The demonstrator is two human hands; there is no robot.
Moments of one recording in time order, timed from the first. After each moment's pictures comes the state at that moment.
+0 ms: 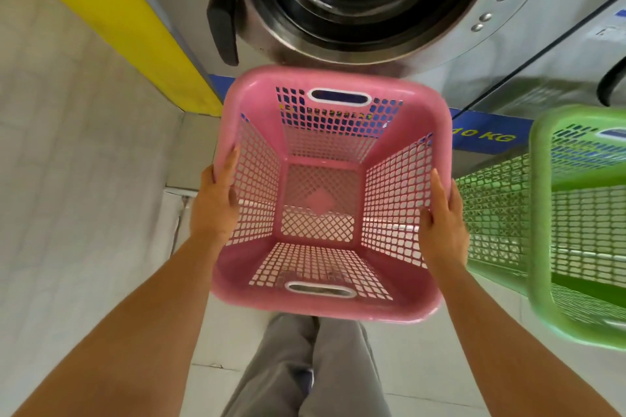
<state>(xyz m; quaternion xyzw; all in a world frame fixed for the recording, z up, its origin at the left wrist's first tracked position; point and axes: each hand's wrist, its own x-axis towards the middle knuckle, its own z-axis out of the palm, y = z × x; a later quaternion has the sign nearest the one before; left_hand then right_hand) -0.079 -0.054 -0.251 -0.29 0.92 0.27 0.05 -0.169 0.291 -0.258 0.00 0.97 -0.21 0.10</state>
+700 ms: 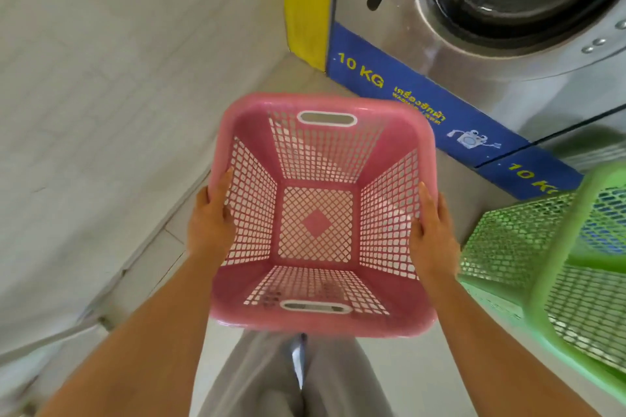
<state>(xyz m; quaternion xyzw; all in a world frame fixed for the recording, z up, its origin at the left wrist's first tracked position) 0.198 0.053 -0.217 -0.55 0.79 0.27 -0.01 -0.048 0.304 -0.222 -0.24 0.94 -0.19 0.15</state>
